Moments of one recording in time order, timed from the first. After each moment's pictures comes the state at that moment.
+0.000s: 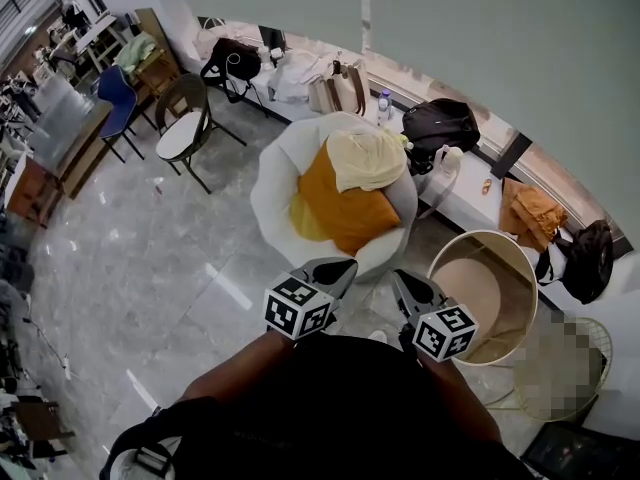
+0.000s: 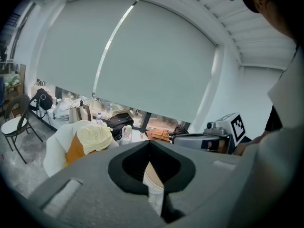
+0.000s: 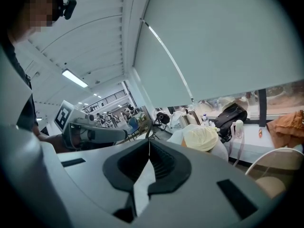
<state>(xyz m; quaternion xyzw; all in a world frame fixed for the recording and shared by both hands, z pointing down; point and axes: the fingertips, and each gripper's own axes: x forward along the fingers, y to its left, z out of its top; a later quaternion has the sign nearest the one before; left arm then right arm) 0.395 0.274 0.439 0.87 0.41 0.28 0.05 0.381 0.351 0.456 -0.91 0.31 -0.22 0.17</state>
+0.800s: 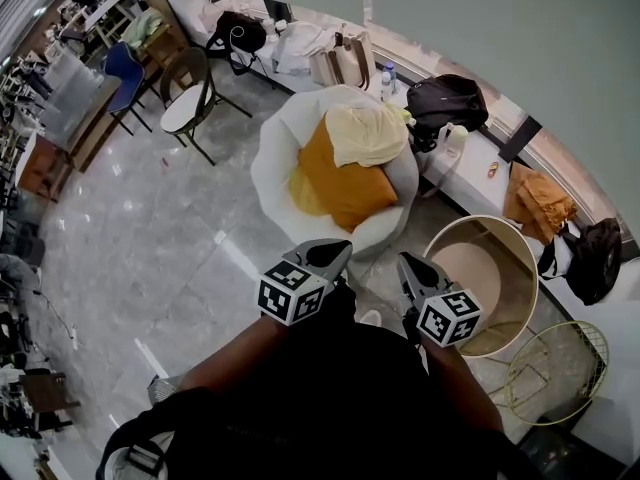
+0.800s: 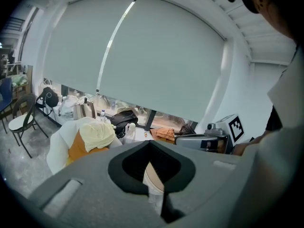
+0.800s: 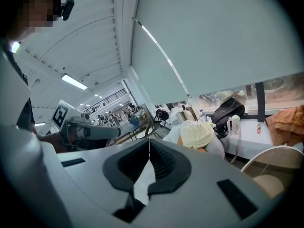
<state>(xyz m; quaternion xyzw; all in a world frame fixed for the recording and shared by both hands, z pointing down) 0.407 0.326 0.451 0.88 0.37 0.30 0.04 0.398 0.423 0.482 -0.89 0.33 -0.24 0.19</state>
